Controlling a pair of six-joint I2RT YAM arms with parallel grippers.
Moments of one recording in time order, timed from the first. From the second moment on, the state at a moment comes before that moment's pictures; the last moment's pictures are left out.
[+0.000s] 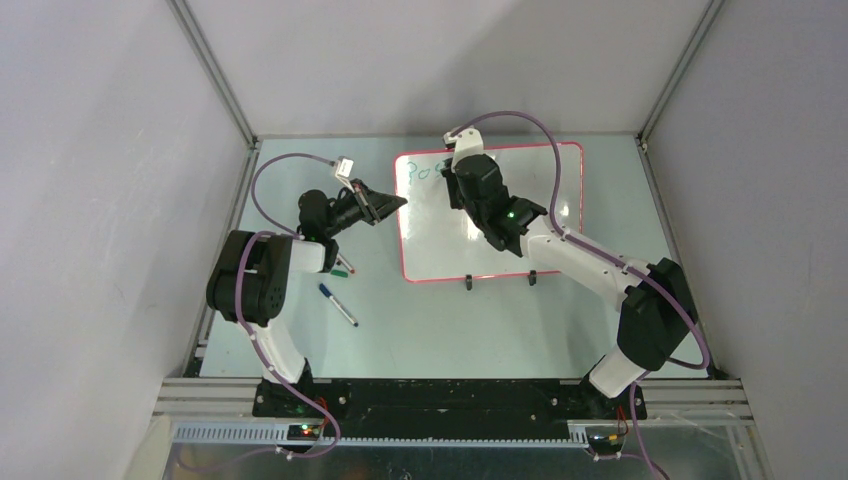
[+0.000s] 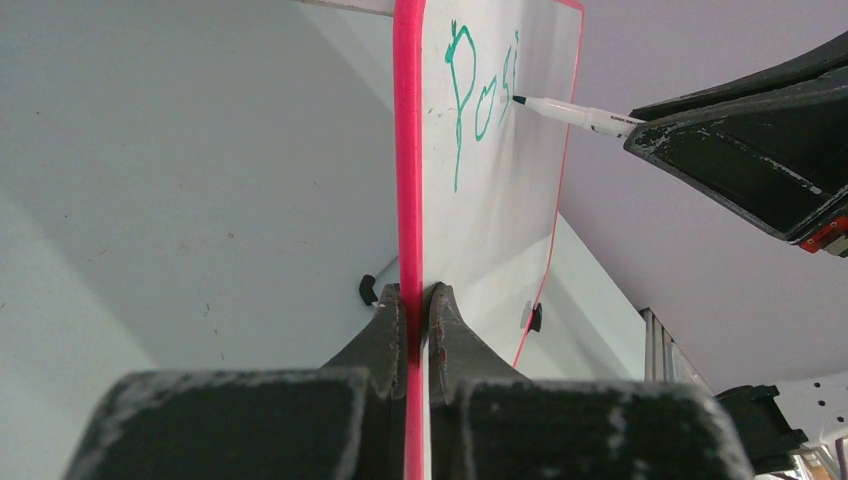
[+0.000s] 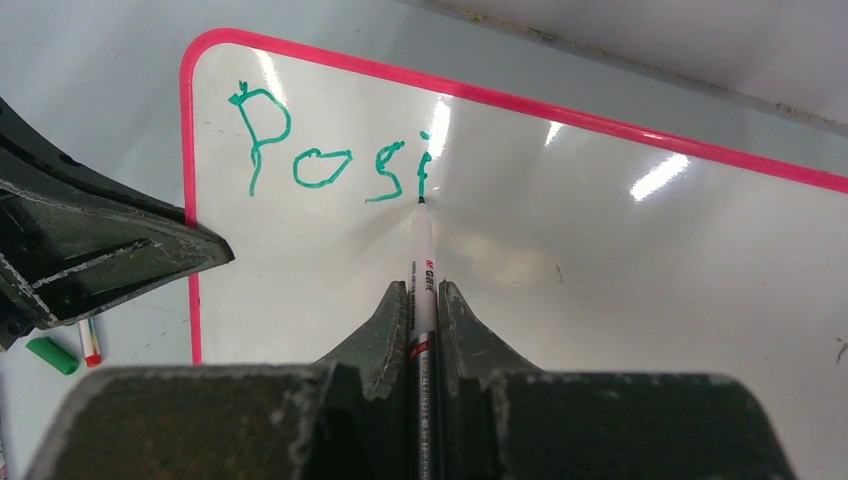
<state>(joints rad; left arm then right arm) -0.16 1.80 0.74 1.12 0.78 -0.74 0.75 1.61 1.34 -0.09 0.41 0.11</state>
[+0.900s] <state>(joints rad) -0.16 1.79 0.73 1.12 0.78 -0.73 0.68 1.51 1.32 -0.10 0.30 0.18</state>
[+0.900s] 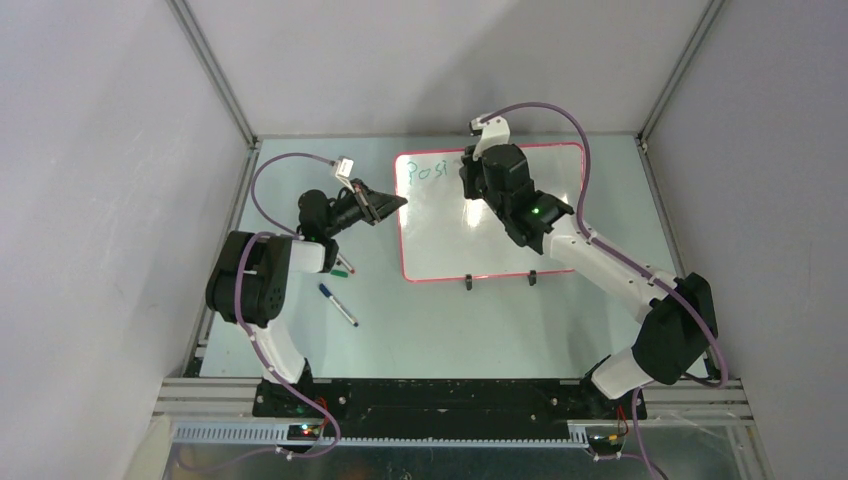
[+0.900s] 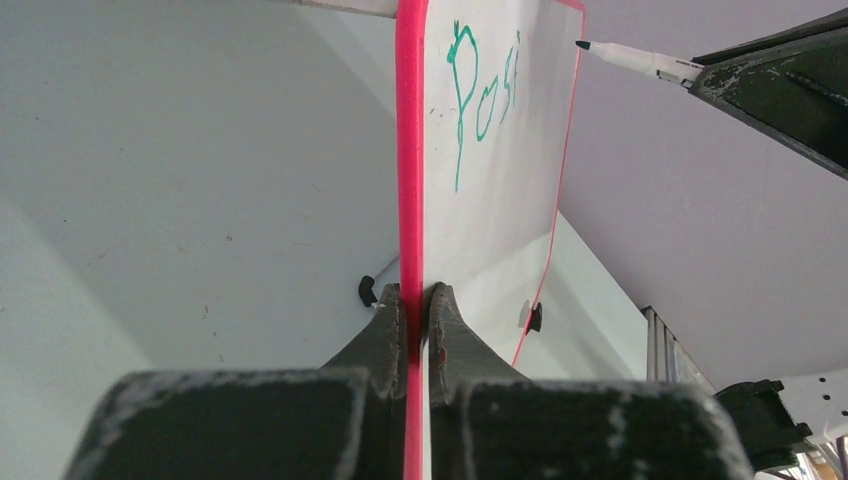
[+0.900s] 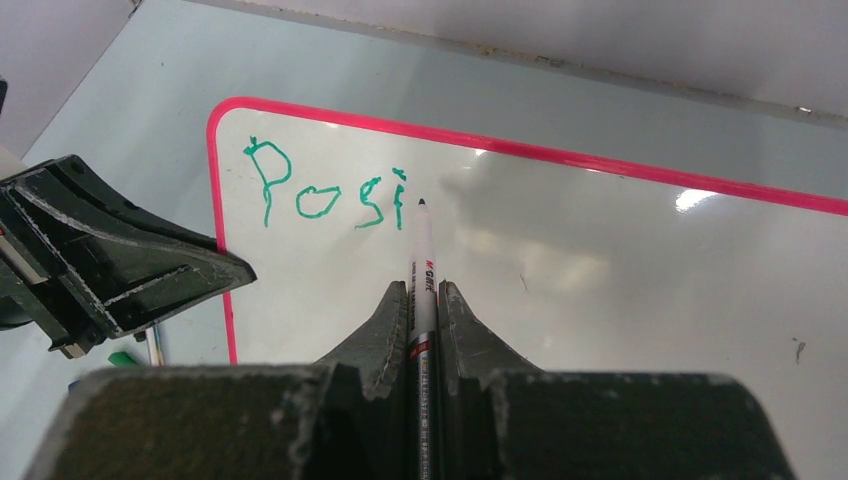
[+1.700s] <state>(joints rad) -0.16 1.79 0.73 1.11 0.78 -0.73 0.68 1.54 1.32 -0.08 0.30 0.18</state>
